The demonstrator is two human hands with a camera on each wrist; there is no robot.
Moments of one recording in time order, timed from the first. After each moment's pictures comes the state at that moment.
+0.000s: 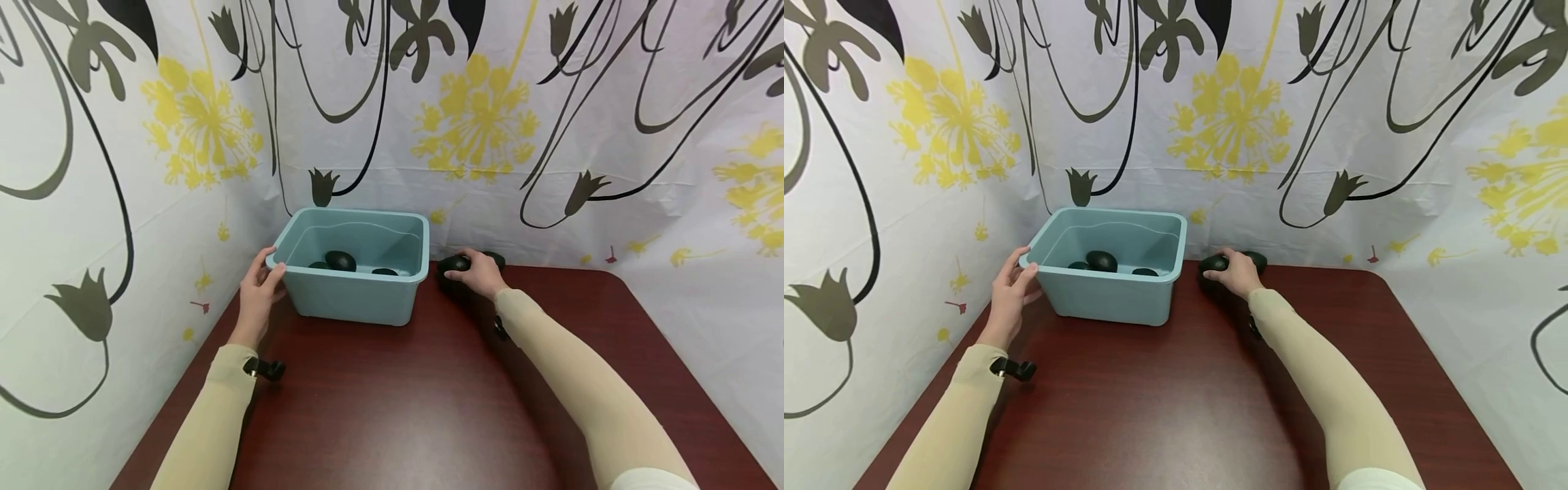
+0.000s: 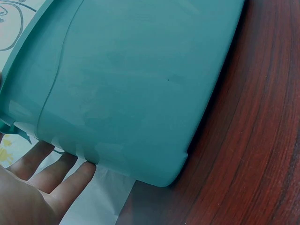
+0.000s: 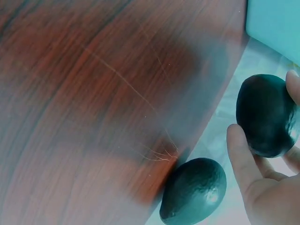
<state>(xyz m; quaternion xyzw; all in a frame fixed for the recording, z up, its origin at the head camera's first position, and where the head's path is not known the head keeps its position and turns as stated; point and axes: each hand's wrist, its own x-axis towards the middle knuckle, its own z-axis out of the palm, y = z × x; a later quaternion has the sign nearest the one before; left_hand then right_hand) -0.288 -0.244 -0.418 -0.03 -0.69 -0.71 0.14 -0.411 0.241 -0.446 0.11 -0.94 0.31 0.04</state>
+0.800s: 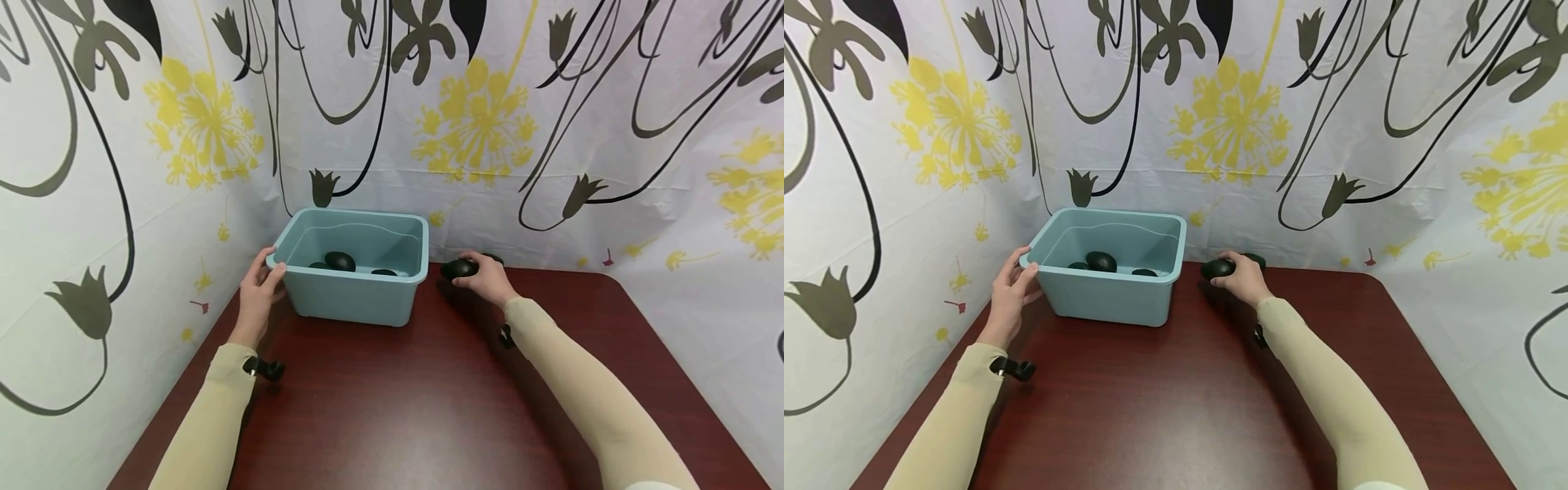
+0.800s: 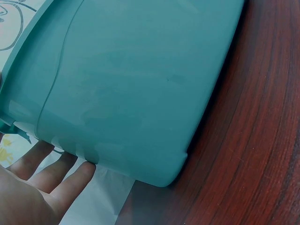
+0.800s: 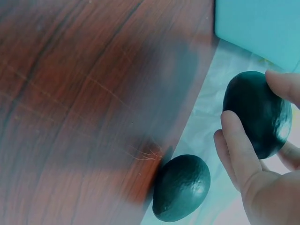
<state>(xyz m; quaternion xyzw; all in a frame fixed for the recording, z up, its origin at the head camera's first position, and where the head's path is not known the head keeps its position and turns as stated) -0.287 -0.245 -0.419 -0.02 -0.69 -0.71 0.13 -0.381 0.250 -0.433 0.11 -0.93 0.36 0.03</state>
